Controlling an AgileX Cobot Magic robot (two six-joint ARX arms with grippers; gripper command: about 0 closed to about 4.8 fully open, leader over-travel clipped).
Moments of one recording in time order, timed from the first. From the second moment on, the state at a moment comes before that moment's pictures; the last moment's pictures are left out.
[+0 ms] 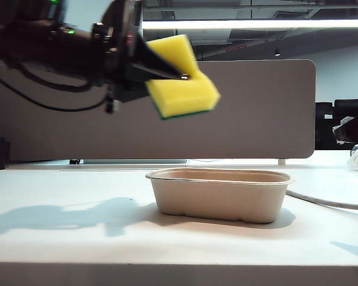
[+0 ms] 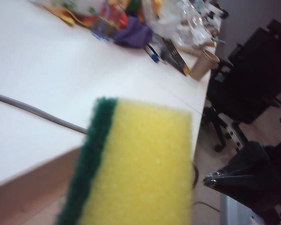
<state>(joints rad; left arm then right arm) -0.50 1.51 0.75 0.49 0.82 -0.29 0.74 0.25 0.00 0.03 0.13 -0.01</state>
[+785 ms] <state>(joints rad) -0.60 1.83 0.92 0.47 0.60 -0.31 0.74 0.25 0.00 0.03 0.13 -0.01</state>
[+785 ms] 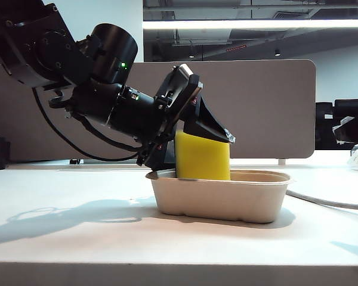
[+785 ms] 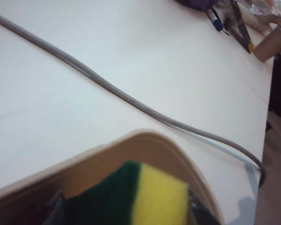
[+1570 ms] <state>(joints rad) -0.59 1.62 0.92 0.54 0.65 -0.35 0.74 0.25 0.00 0.03 0.13 -0.01</state>
